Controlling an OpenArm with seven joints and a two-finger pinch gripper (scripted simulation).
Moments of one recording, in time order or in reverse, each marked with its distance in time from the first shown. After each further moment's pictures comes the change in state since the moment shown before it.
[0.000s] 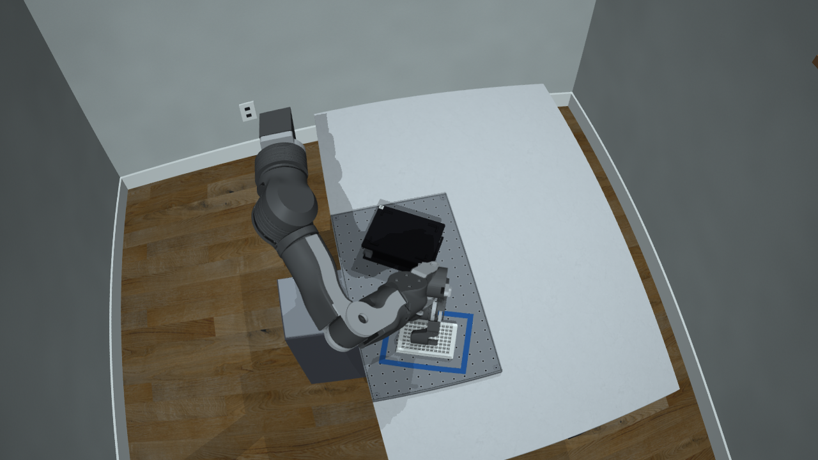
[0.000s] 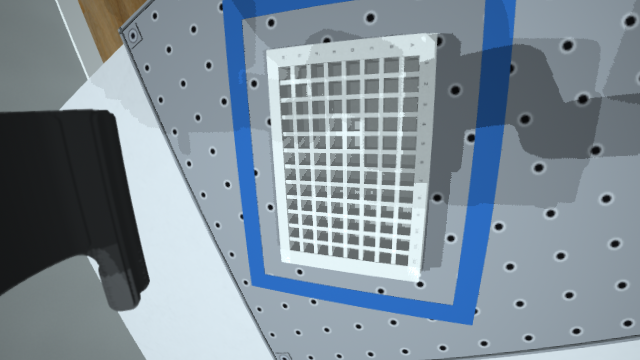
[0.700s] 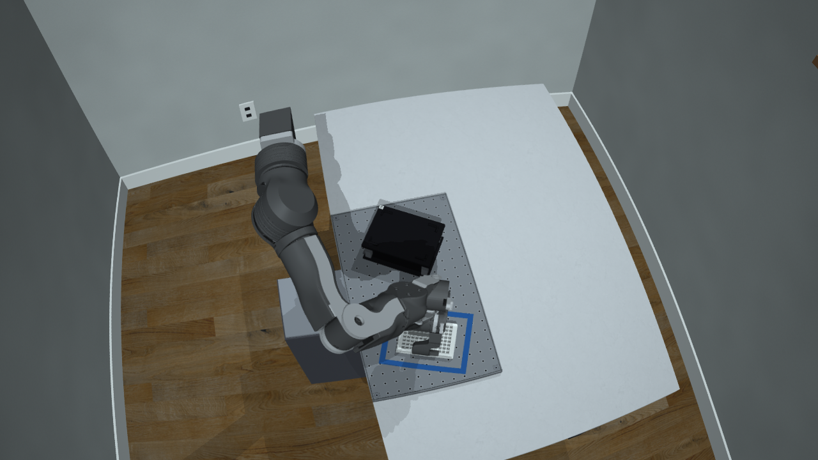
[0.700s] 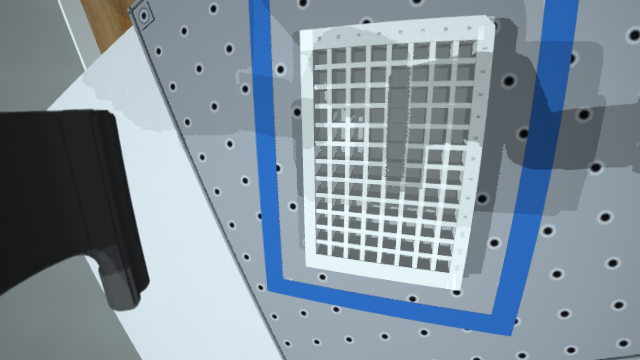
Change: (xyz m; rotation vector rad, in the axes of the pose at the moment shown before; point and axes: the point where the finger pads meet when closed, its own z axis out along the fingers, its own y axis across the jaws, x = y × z) arm -0.005 -0.021 0.007 -0.007 0.008 -0.020
